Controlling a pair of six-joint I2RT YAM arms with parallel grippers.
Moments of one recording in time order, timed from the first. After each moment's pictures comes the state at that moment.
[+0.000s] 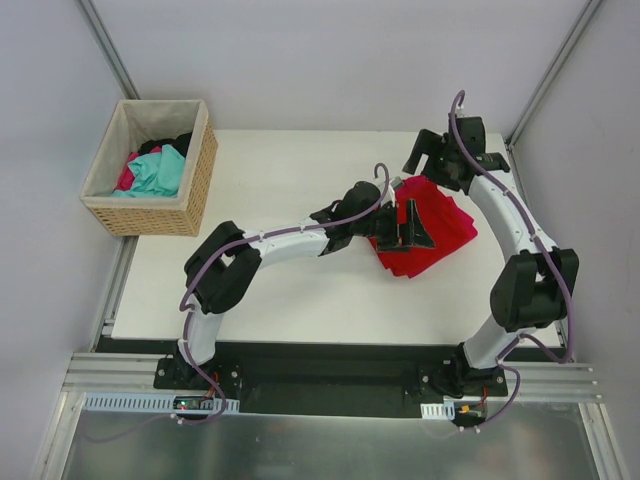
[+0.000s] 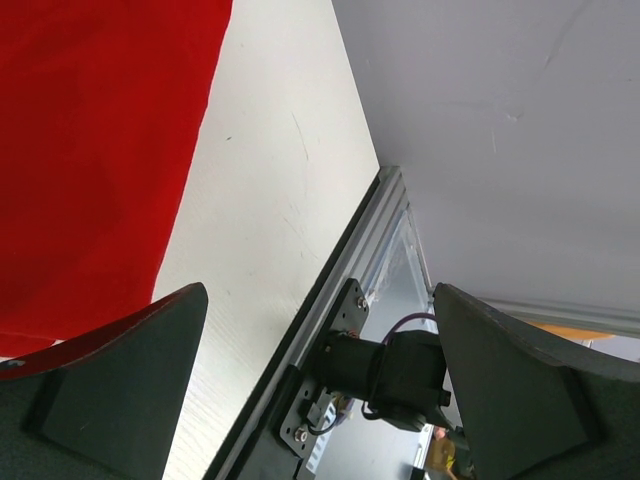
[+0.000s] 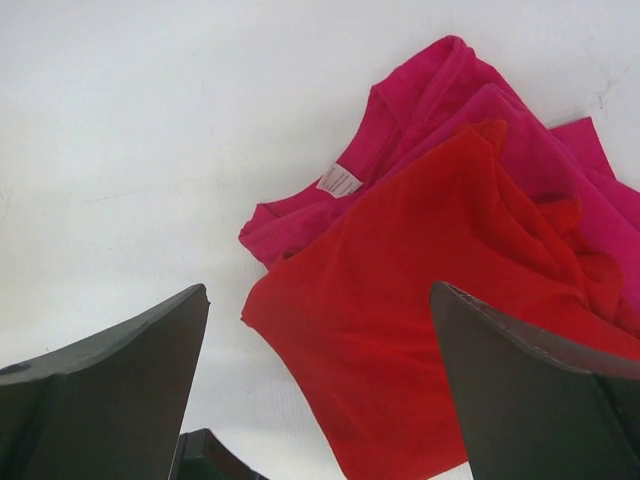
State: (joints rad) left arm -0.90 2.01 1.45 0.17 0.49 -0.99; right arm 0.16 1.65 1.52 -0.60 -0.05 0.43
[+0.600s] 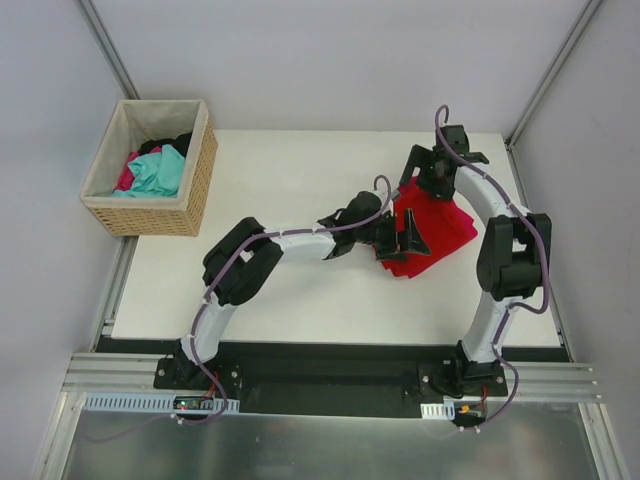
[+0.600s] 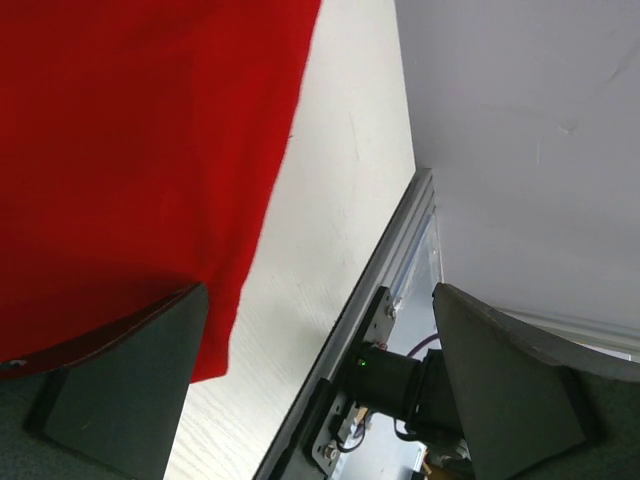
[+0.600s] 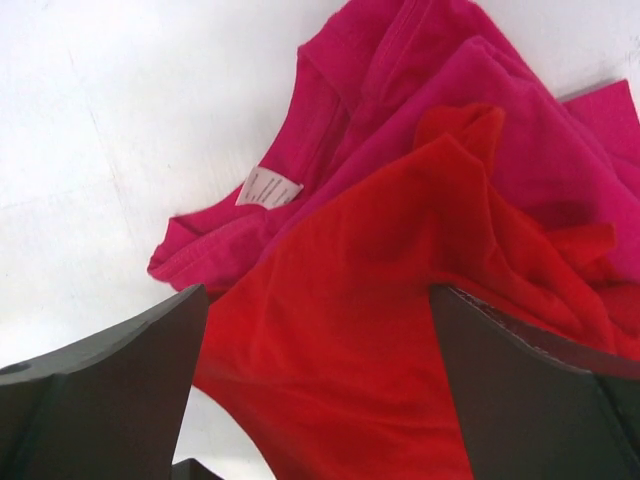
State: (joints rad) left arm -0.89 2.14 1.45 0.25 0.52 -1.03; right arm 0.14 1.89 1.55 -0.60 -0.05 0.43
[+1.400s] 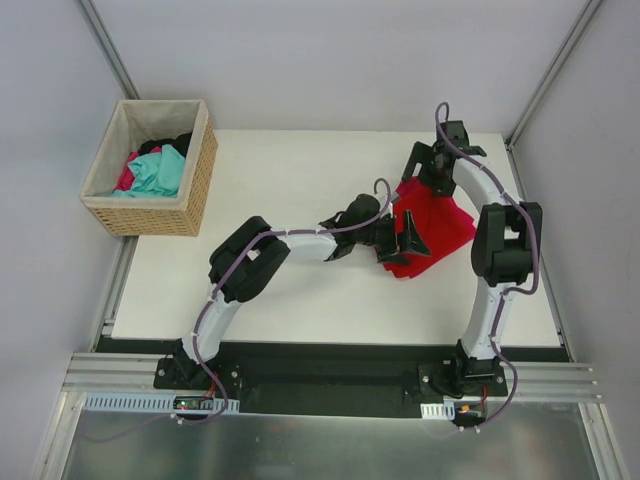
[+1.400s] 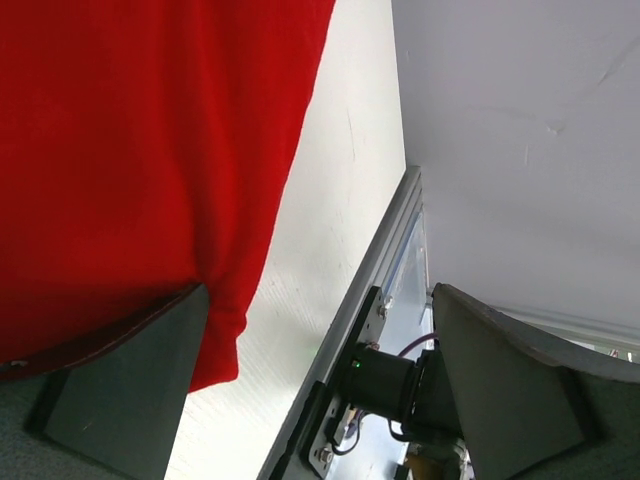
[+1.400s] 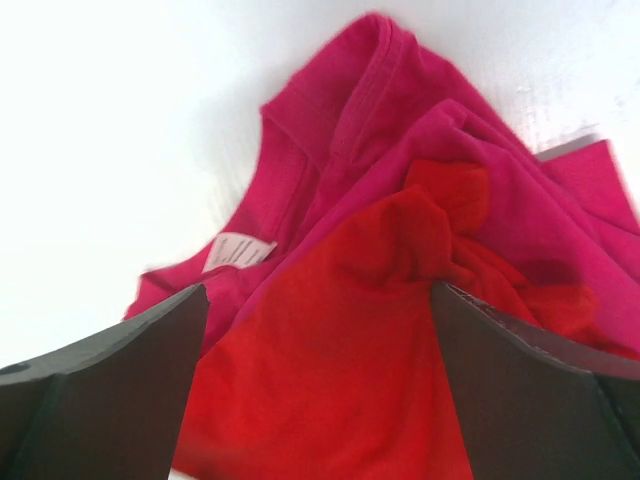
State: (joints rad) left arm -0.88 2.21 1.44 0.35 0.57 -1.09; right arm 0.10 2.06 1.69 -0.62 -0.04 0.42
